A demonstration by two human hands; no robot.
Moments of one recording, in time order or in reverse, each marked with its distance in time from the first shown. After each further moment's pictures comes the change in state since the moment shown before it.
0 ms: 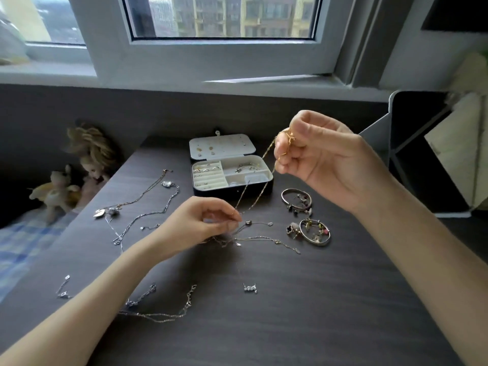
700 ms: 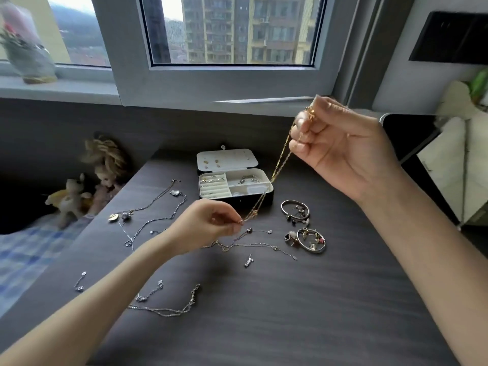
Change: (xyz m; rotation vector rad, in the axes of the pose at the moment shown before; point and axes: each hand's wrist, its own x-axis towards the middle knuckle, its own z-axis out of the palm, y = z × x) left_hand 0.001 0.014 -0.001 0.160 0.046 0.029; right_hand 0.002 -0.034 0.014 0.106 0.109 -0.103
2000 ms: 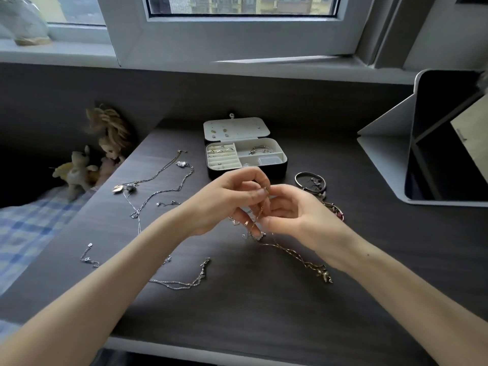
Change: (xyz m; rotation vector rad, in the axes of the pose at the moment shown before) left_hand -0.003 0.013 0.017 -0.473 -0.221 -0.101; right_hand -0.062 0.106 -0.006 -0.677 0.152 0.453
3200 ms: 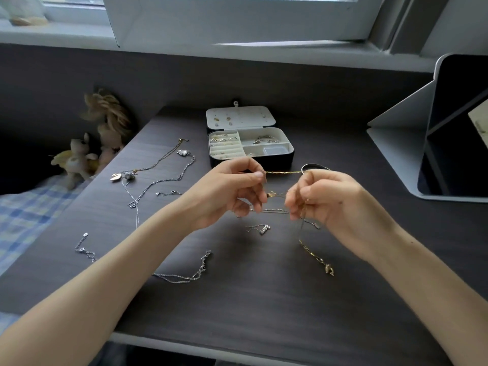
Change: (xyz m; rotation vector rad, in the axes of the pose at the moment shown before) left_hand 0.003 -0.003 0.000 -0.123 0.161 -0.124; right_hand 0.002 0.003 -0.024 0.323 -0.007 -0.044
